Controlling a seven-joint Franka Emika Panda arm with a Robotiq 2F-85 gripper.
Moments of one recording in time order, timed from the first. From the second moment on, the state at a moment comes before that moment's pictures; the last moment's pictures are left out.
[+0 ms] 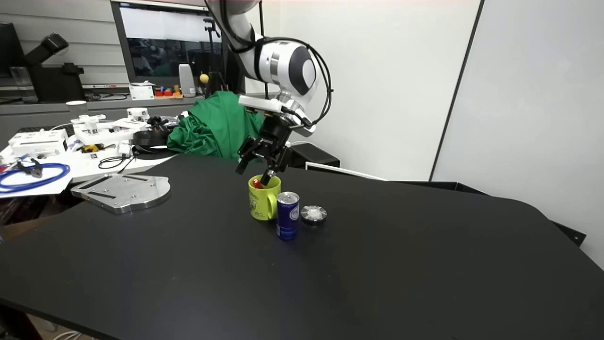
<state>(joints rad) -0.12 0.95 -0.08 -1.27 0.26 1.51 0.24</state>
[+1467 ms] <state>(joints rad) -0.13 0.97 -0.09 -1.27 0.26 1.56 0.24</state>
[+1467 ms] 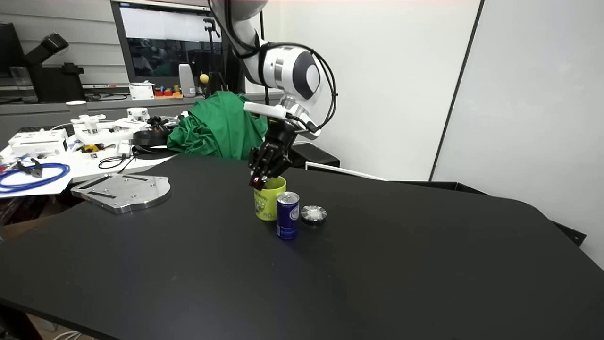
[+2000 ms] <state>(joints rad) -0.14 0.96 -0.09 -1.23 0.28 1.53 0.24</state>
